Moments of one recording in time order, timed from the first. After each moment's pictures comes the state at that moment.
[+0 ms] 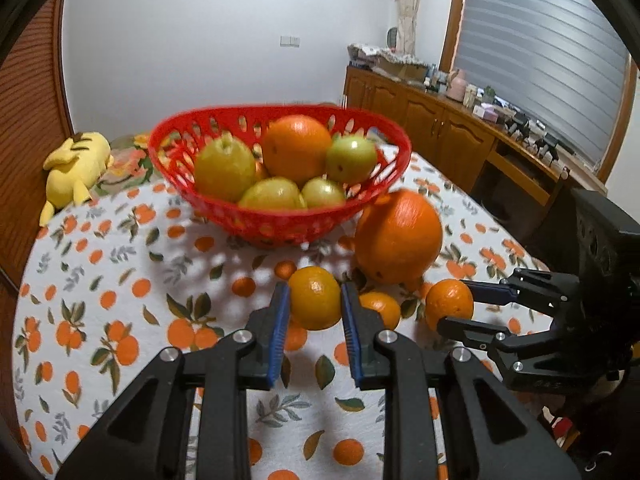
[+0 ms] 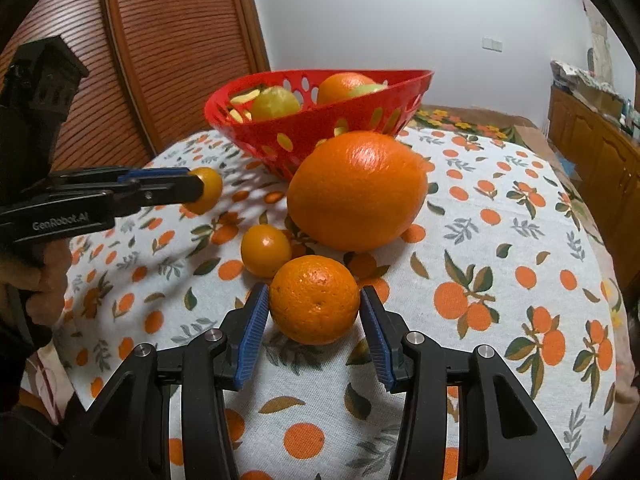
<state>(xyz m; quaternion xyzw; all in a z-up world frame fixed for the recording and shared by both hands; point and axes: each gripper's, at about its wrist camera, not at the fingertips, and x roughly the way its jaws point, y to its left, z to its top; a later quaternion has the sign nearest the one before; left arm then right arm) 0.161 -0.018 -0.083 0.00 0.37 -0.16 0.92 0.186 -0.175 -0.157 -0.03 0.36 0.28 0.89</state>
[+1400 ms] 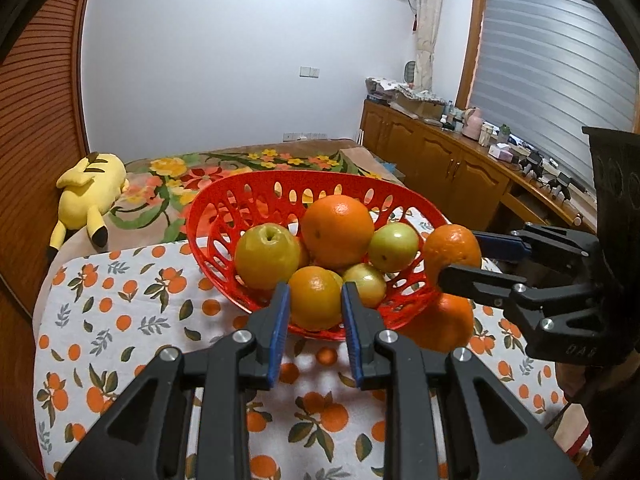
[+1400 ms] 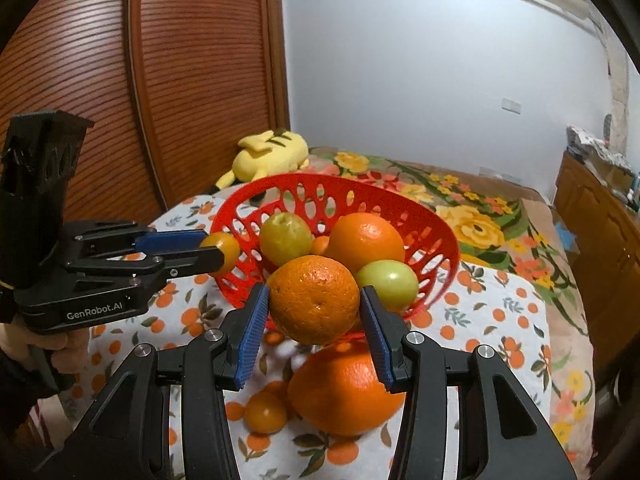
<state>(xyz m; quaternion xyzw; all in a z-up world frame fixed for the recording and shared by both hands) 0.212 0.008 -0.050 -0.03 0.32 -0.14 0.94 0.256 -0.128 -0.071 -0.10 0.30 0.30 0.90</state>
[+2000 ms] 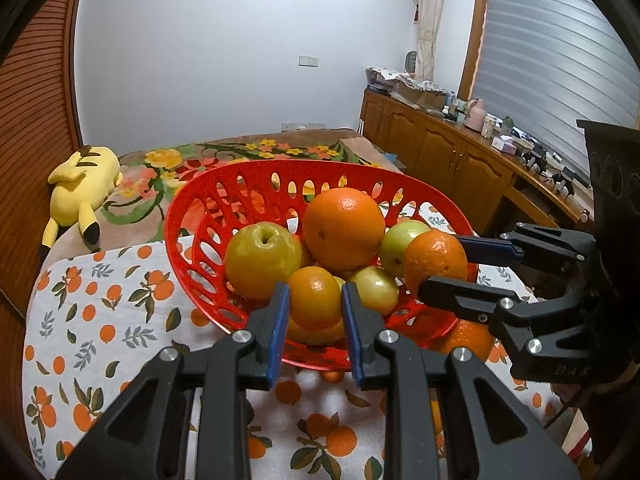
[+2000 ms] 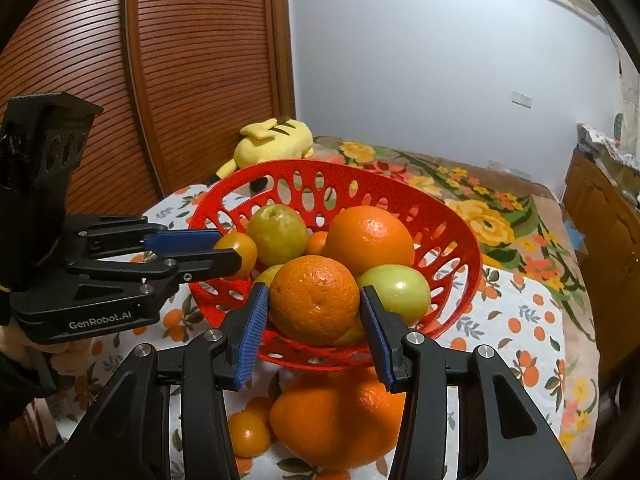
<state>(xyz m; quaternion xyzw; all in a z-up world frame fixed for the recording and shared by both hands) 0.240 0.001 -0.064 -0.03 0.34 -0.14 0.93 0.280 -0.118 -0.087 -0.10 0.32 0.31 0.89</state>
